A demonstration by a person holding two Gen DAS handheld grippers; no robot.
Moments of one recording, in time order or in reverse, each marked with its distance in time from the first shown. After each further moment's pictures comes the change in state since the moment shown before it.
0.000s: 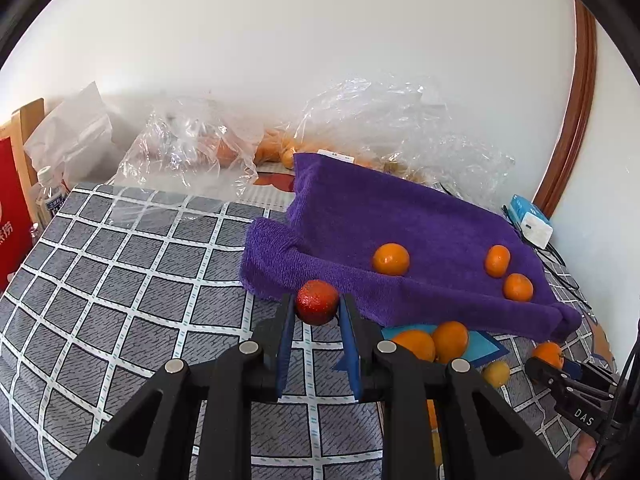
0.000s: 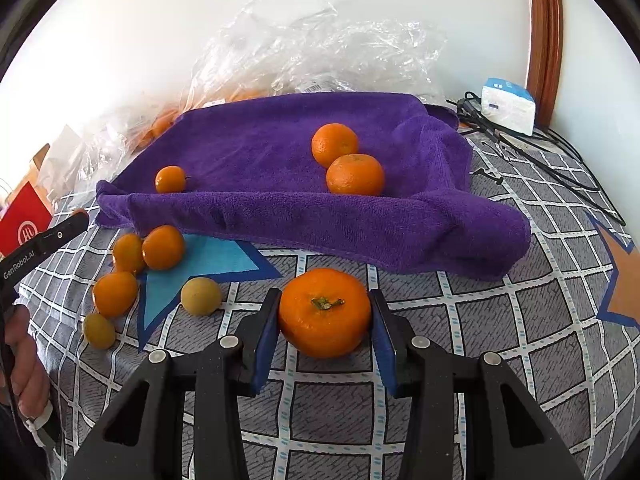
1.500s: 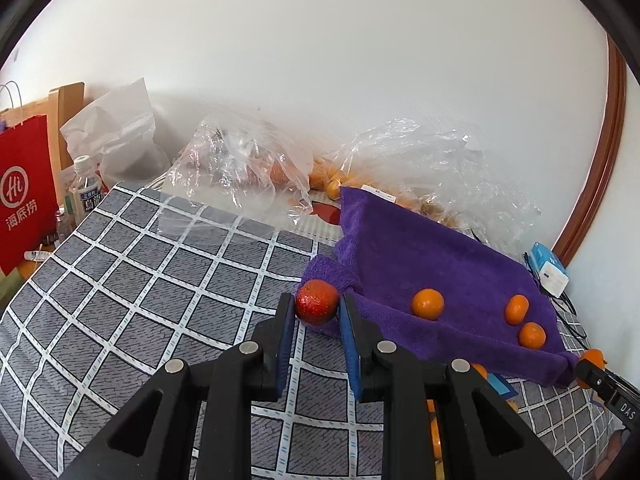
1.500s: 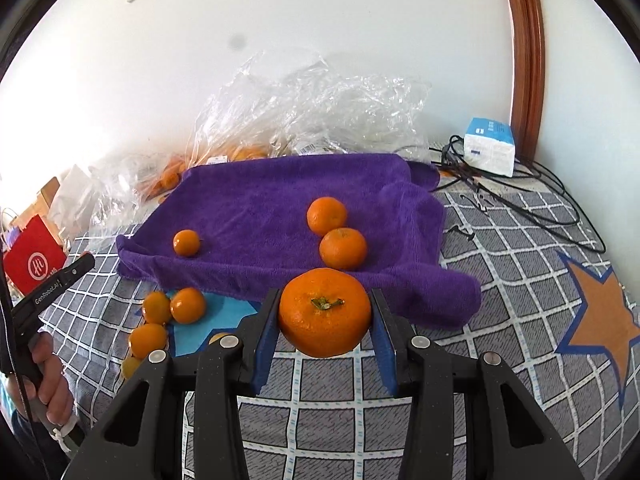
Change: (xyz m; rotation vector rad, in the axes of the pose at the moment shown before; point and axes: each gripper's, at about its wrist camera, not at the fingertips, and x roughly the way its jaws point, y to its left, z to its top) left arm -0.014 0.030 0.012 -0.131 -0.084 0.071; right arm -0.044 -0.007 0.028 0.024 -0.123 0.001
